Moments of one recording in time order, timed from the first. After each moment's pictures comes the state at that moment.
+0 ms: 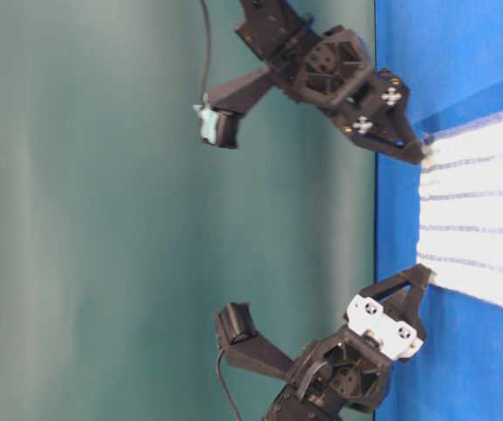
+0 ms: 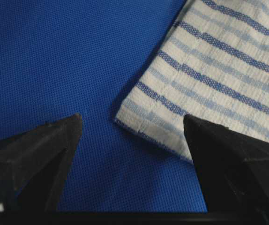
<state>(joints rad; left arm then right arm) 0.46 0.26 0.73 -0.05 -0.35 0.01 -0.48 0.19 0.71 0.13 -0.20 0.01</state>
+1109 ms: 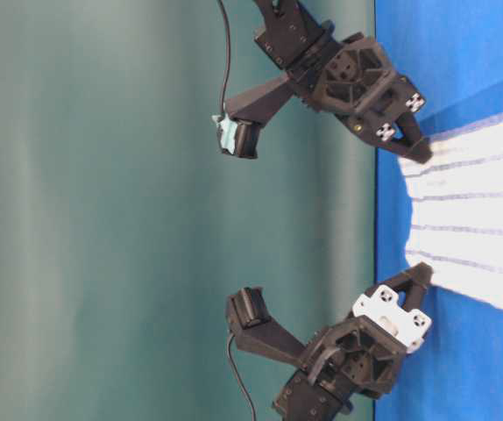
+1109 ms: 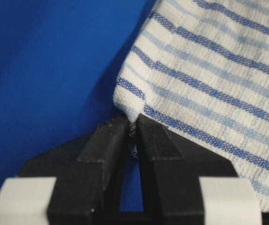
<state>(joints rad) 0.46 0.31 0.69 -0.05 -0.35 0.07 -0.46 0.23 0.68 0.14 -0.22 0.00</state>
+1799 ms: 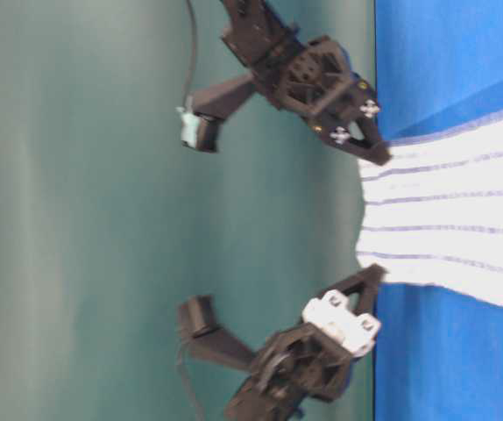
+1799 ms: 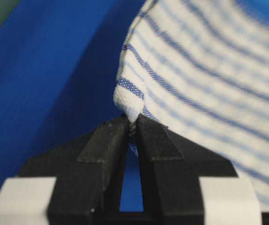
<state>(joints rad) 0.46 0.15 0.71 -0.05 -0.27 0.10 -0.48 0.13 0.69 0.14 -0.18 0.00</state>
